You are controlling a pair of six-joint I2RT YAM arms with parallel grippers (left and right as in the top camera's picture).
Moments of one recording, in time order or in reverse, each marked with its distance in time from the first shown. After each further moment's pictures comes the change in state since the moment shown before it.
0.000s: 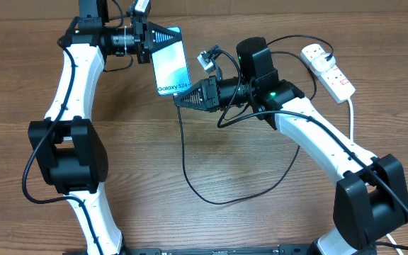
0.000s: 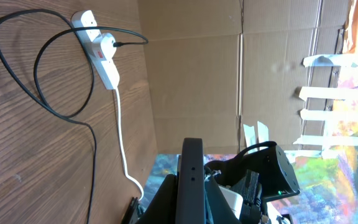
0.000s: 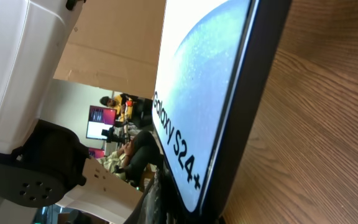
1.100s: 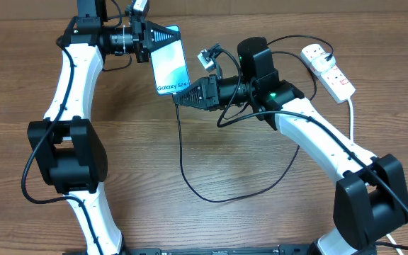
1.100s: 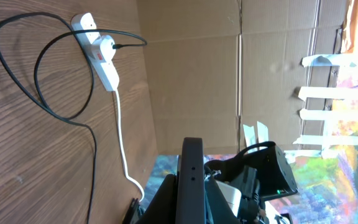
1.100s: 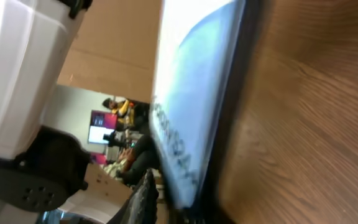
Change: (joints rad) left arm 0.004 0.000 0.003 0.007 0.006 -0.004; right arm -0.002 0.000 -0.010 0.043 0.012 0.038
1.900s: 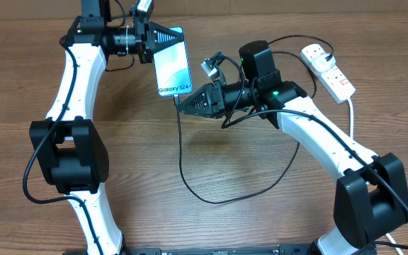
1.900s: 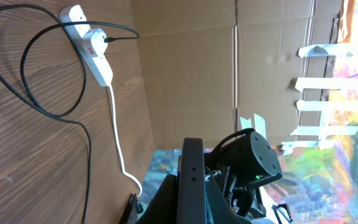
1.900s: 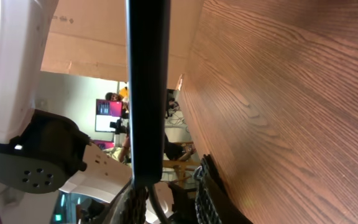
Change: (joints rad) left arm -0.013 0.000 0.000 -0.003 0.020 0.018; right arm -0.010 0.003 0.001 -0.164 -0.078 -0.098
